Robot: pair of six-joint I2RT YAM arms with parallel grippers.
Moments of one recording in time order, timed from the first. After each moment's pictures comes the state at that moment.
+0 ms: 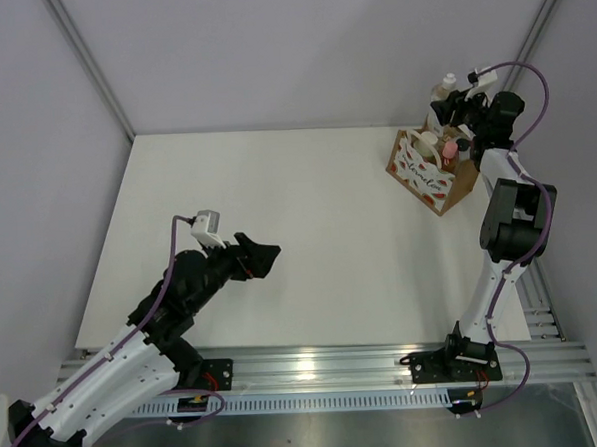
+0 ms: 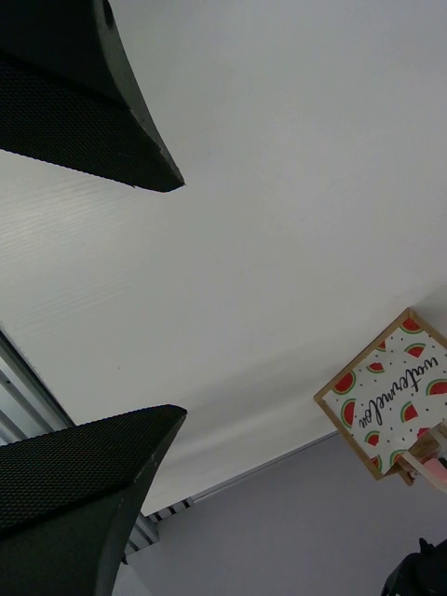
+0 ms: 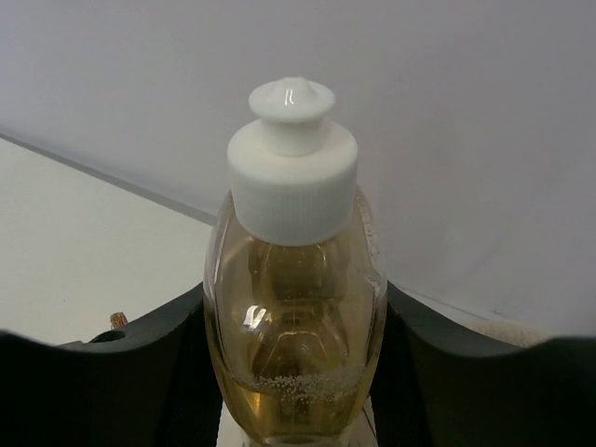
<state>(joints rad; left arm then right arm) -0.72 0.60 0.51 -0.14 -0.13 -0.65 -0.22 2.09 1.63 0.48 -0.66 -0.04</state>
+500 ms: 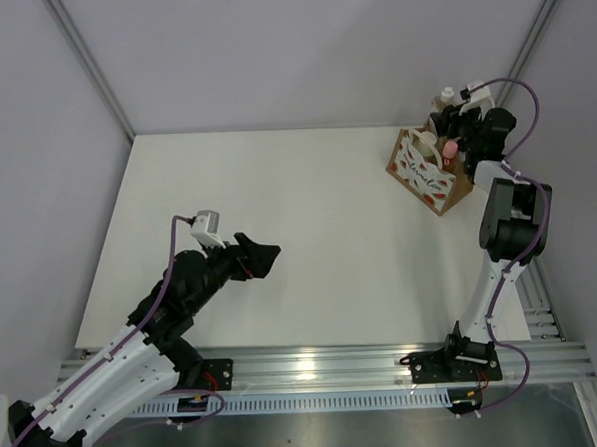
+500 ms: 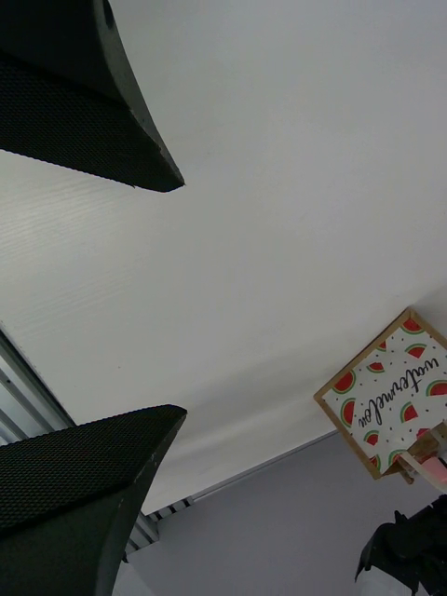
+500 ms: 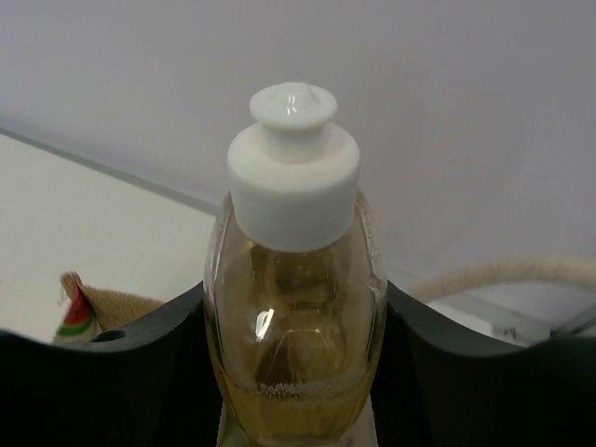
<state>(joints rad) -0.72 0.60 0.51 -0.14 -0.13 -0.65 -0.22 2.10 1.50 0.67 -0.60 -0.09</state>
